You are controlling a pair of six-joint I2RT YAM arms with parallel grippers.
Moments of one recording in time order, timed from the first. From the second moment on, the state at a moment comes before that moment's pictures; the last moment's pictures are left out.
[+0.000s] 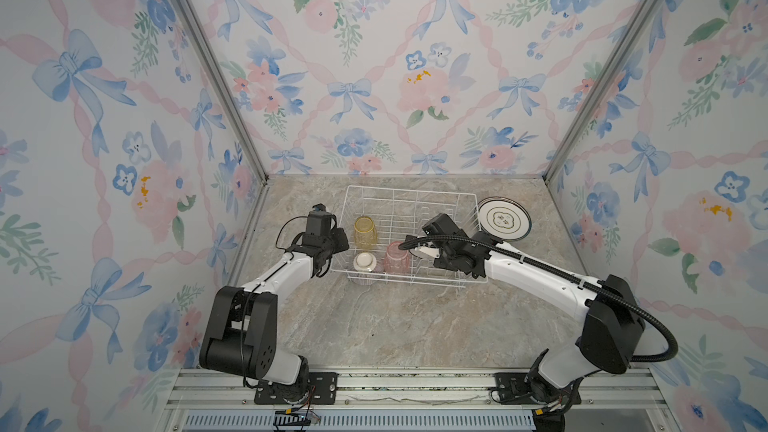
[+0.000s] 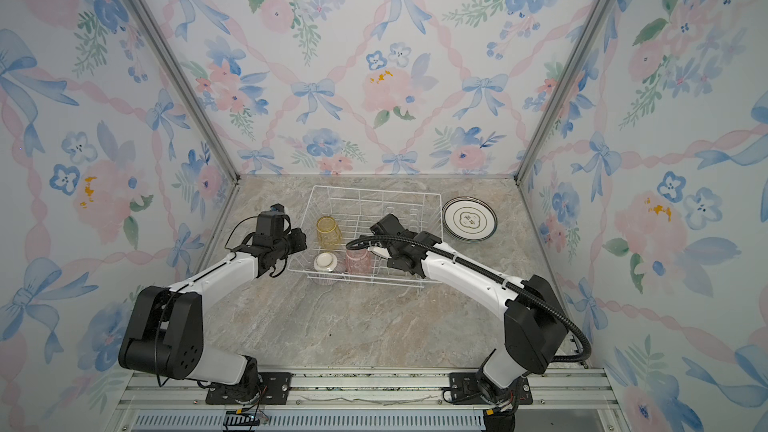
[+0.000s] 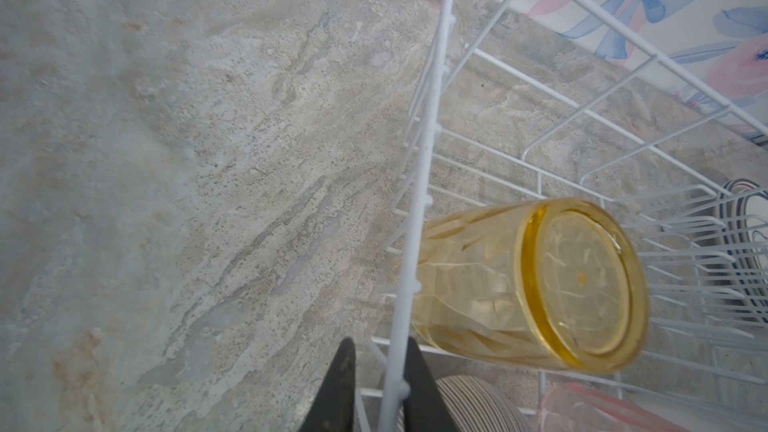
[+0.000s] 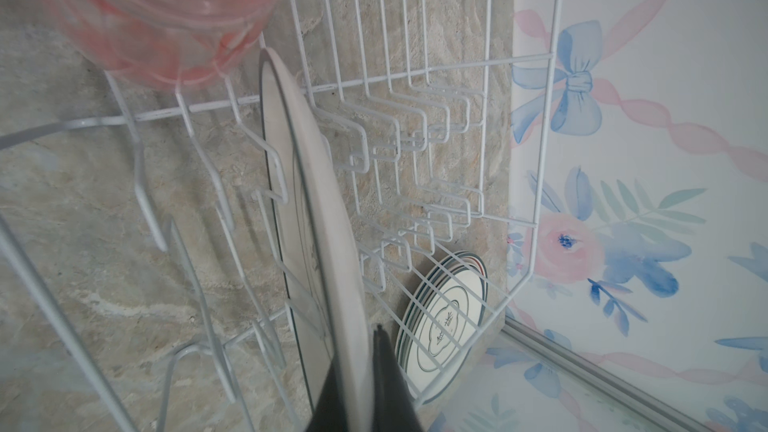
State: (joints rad) left arm -0.19 1.47 0.81 -0.09 0.03 -0.45; right arm 0.79 1.57 1.22 -0.64 0.49 -0.73
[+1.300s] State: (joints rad) left arm -0.19 1.49 0.83 -0.10 0.05 -0.45; right arm 0.03 1.29 1.34 -0.57 0.03 0.08
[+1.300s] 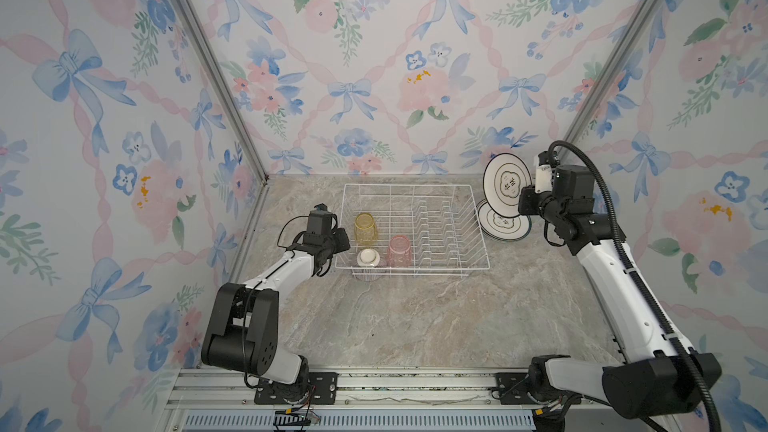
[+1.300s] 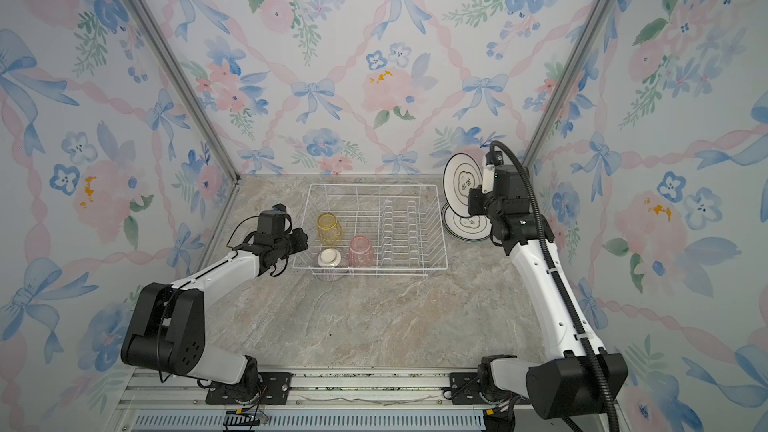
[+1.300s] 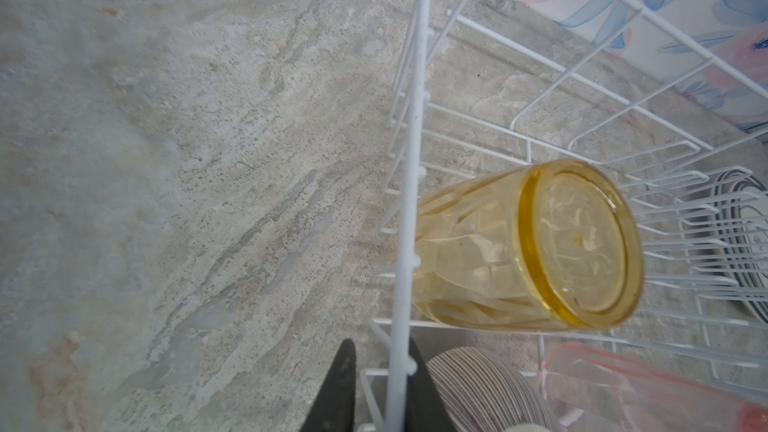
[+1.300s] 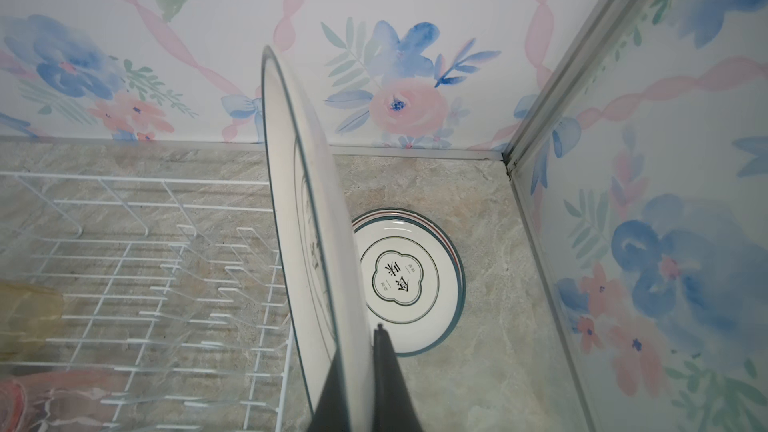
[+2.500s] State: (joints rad) left arm -0.19 1.49 0.83 -0.10 0.04 -0.46; right arm -0.30 1.77 1.04 0.00 -0.49 1.05
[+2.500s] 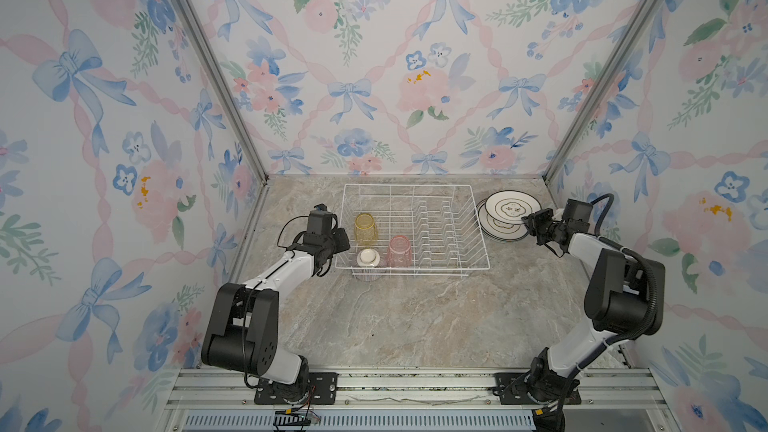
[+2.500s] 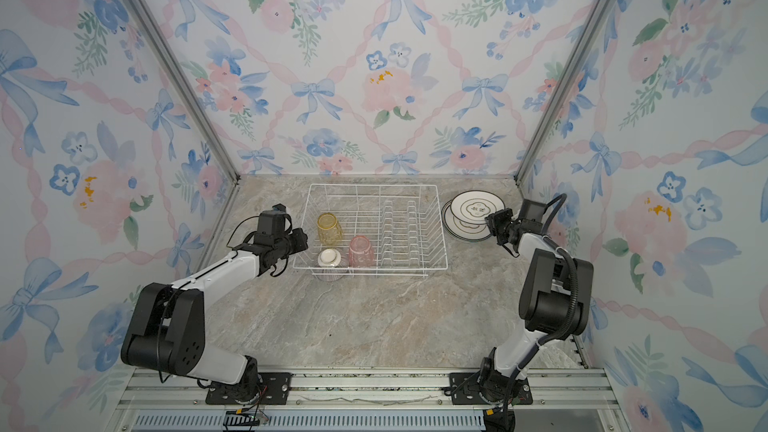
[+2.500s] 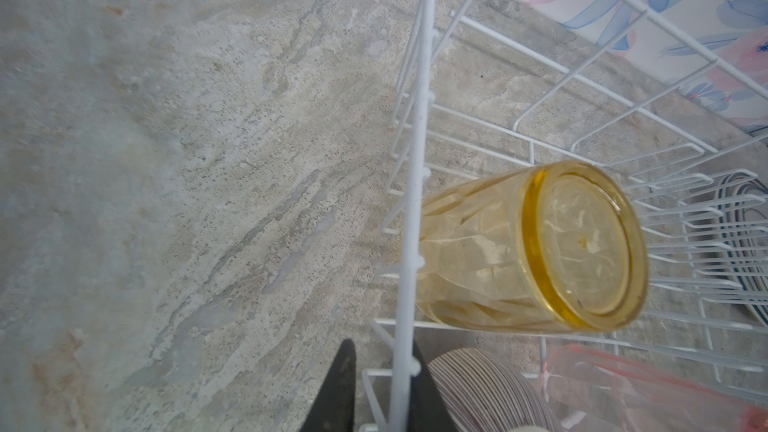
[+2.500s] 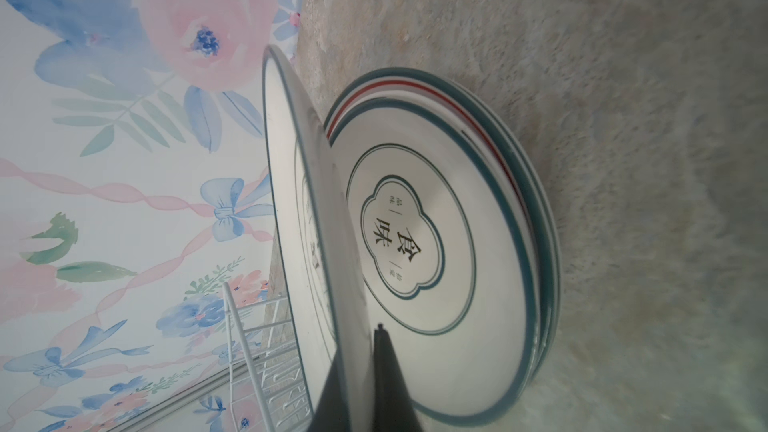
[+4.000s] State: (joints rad) left arm -0.19 1.49 0.83 -0.10 0.03 -0.47; right arm -0.30 1.86 1.02 0.01 -0.54 1.00
